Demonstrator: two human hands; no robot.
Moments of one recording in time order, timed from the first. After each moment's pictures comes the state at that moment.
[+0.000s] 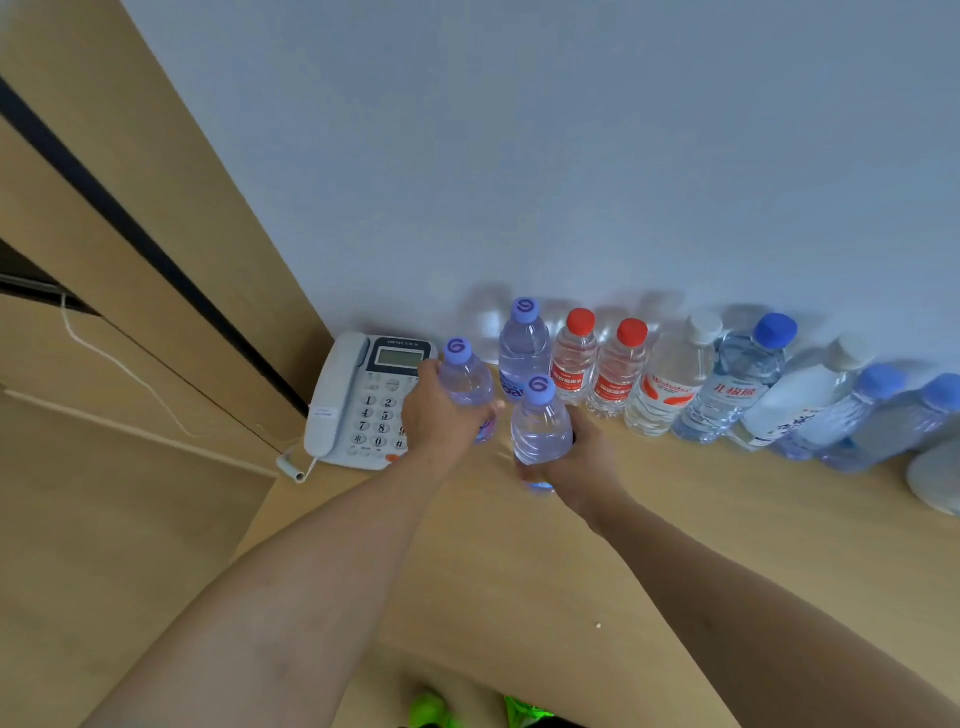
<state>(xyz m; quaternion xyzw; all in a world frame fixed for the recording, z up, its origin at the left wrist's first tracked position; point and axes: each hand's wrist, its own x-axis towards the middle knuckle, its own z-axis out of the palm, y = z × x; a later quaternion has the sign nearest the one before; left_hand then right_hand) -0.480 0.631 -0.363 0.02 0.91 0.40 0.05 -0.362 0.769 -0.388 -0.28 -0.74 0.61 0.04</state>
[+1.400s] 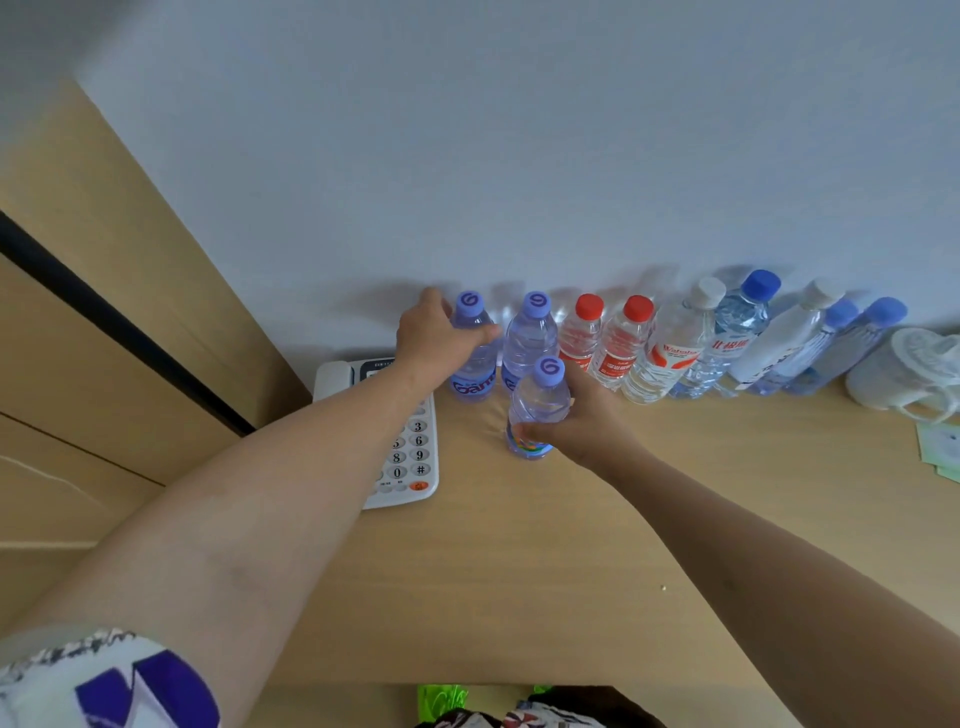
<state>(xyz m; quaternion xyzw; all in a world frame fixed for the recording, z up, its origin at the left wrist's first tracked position) -0.596 0.632 -0.325 0.21 0.88 0.40 0.13 -0.402 0.725 -0.341 -0.31 -0.80 0.50 0.11</state>
